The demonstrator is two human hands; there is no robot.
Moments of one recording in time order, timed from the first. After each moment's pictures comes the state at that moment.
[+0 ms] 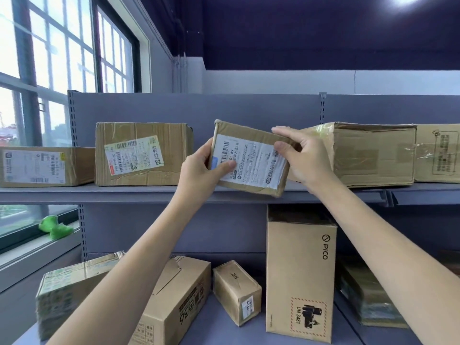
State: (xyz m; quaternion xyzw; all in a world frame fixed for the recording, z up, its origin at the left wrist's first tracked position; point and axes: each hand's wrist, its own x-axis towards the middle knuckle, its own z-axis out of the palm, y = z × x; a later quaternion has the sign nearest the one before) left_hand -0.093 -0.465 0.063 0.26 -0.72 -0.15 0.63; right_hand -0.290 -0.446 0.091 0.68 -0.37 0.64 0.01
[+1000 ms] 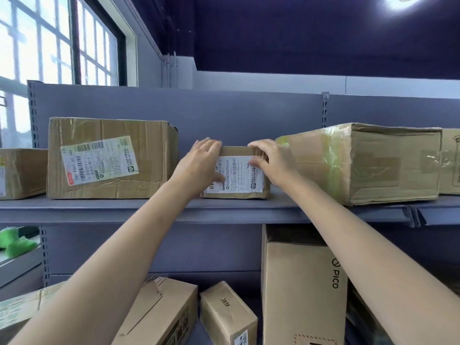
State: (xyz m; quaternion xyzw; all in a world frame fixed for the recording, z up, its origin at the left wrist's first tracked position) left_hand -0.113 -0.574 0.099 0.44 -0.80 0.20 0.34; right_hand -0.289 -0.558 0.103 0.72 -0.50 0.45 0.17
